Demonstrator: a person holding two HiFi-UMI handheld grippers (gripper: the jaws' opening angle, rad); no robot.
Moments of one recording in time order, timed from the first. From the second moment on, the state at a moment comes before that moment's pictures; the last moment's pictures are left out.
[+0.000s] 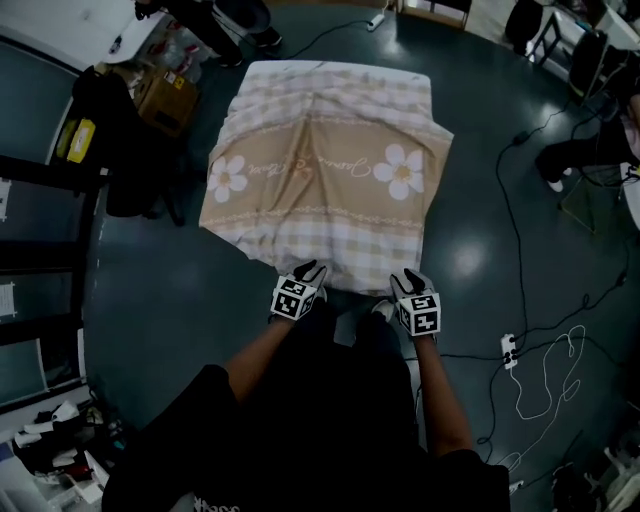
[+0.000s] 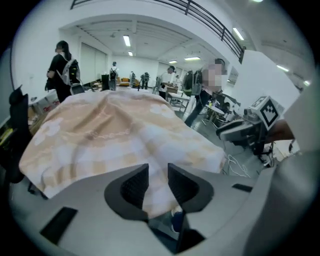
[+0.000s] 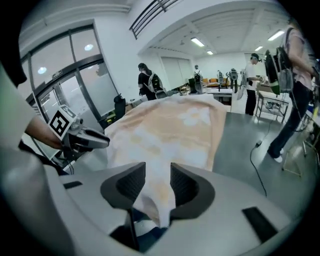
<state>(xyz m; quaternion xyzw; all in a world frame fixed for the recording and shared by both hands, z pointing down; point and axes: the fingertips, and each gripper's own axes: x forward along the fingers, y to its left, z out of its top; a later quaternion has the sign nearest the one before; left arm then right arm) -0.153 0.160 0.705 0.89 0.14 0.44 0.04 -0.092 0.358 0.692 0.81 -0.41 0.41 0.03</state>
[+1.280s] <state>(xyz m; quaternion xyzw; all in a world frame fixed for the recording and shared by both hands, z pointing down) -0.162 -0.206 0.761 0.88 0.12 0.46 0.01 -0.044 0.259 0.752 0.82 -0.19 0.53 0.09</state>
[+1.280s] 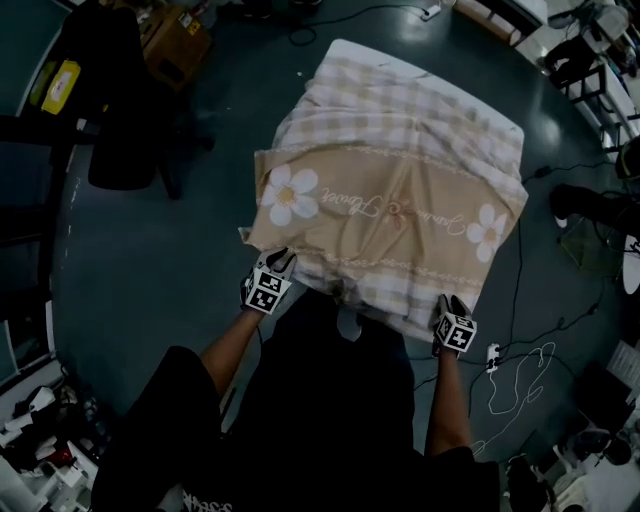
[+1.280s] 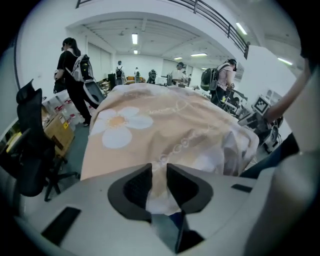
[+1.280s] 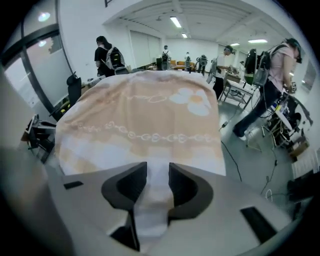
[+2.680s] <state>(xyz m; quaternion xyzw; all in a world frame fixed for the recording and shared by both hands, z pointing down) -0.138 -0.183 0.751 0.88 0.15 0.46 0.03 -0.044 0.287 0.744 0.85 -0.16 0.49 0.06</state>
